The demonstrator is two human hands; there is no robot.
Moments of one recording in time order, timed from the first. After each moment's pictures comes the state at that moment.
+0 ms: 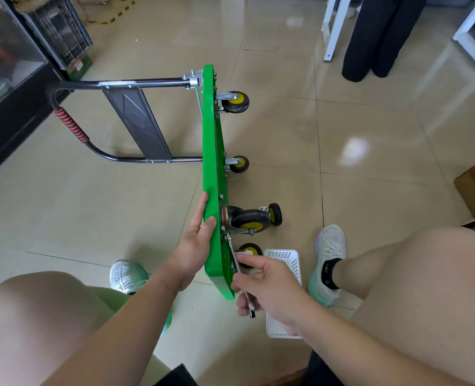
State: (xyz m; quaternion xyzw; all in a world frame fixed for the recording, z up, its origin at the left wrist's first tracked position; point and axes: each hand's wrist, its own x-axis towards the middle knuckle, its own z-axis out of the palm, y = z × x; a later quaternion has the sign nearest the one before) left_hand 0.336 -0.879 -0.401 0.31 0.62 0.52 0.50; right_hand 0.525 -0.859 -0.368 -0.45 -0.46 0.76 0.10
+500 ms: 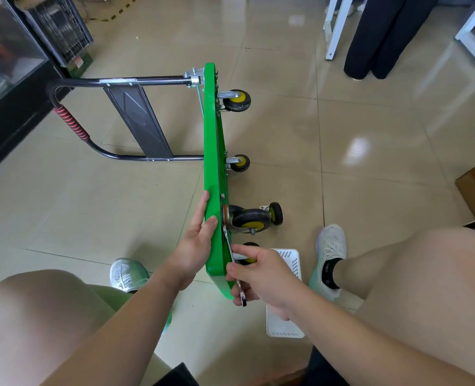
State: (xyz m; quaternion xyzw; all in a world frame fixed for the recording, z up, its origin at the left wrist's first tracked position) left_hand 0.337 -0.880 -0.396 0.31 0.63 0.51 0.50; right_hand 0.507 -0.845 -0.370 -0.45 -0.46 0.76 0.08
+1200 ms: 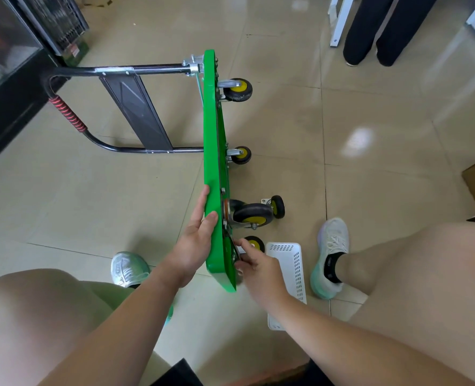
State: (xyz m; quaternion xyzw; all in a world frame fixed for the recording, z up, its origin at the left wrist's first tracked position) left_hand 0.336 -0.879 -0.401 0.29 0.62 0.52 0.50; right_hand 0.500 -0.849 -0.443 -0.48 -0.60 0.62 0.16
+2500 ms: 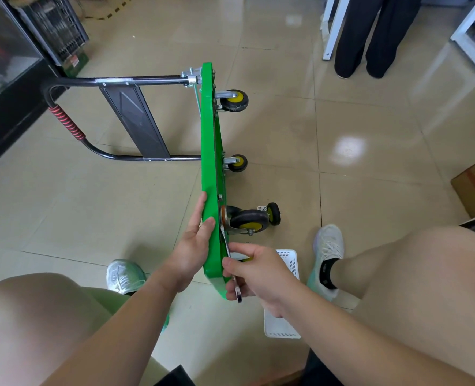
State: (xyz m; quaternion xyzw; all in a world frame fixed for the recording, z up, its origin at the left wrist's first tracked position) left_hand 0.335 -0.878 -0.402 0.31 0.63 0.52 0.49; right_hand 0.500 -0.842 -0.370 -0.47 -0.42 0.77 0.10
